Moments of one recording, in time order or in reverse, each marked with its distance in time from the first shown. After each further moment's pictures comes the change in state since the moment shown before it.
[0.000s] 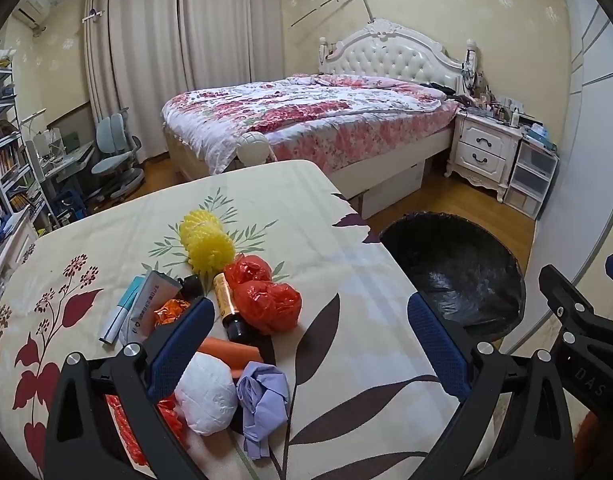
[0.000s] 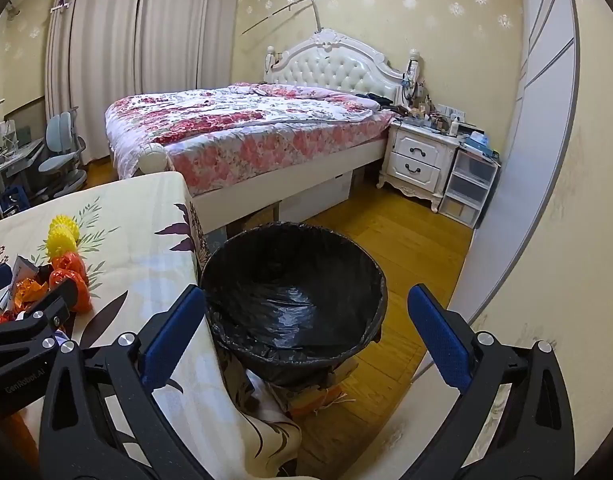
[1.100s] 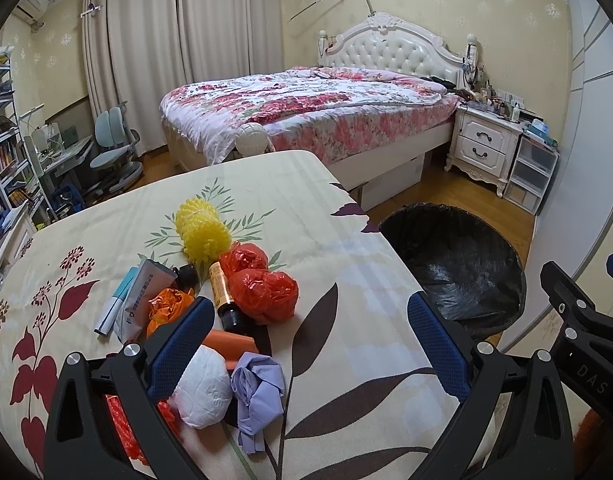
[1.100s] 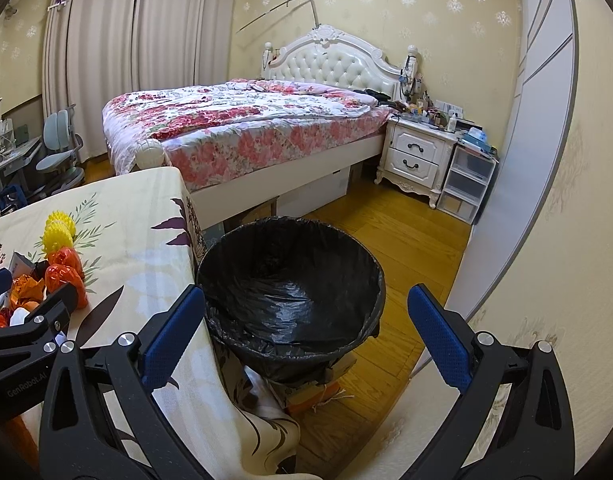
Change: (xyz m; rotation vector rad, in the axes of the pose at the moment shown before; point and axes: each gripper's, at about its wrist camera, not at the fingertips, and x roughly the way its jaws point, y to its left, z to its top) left arm 0.009 -0.002 -0.008 0.000 0.019 -0.002; right arm 0.003 -0.003 -0.004 0.004 0.008 -0.003
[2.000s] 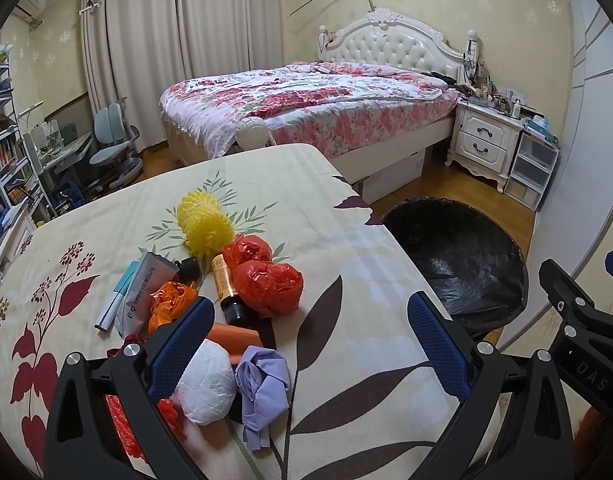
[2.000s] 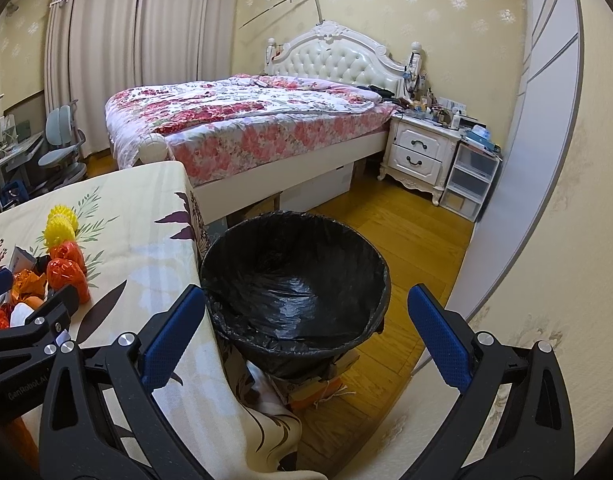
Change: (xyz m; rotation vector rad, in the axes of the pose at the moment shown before) left arm 0.003 0.004 -0.013 -0.004 0.015 -0.004; right arm 0.005 0.008 -0.014 -0.008 0.016 0.006
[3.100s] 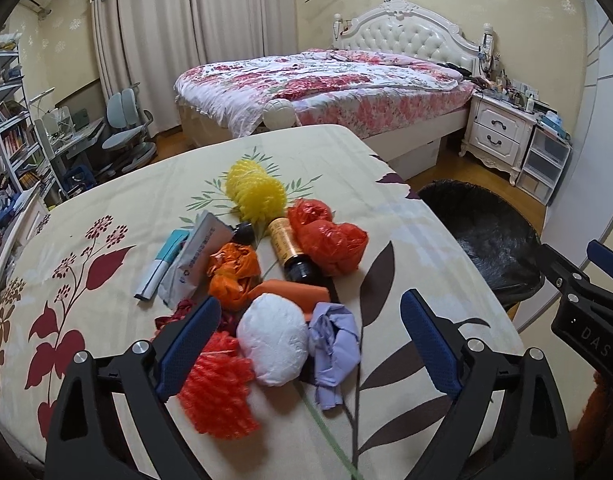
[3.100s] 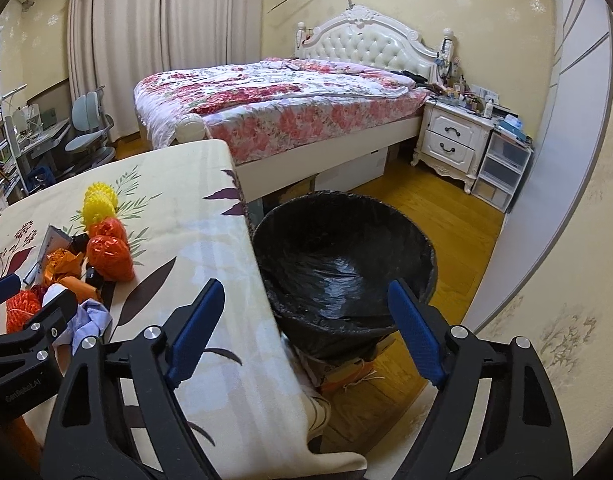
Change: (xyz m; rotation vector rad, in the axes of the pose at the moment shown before) left arm -0.020 0.053 -0.026 -0.019 0.056 0.043; right arm -0.007 0.033 0.000 -0.028 0.078 0.124
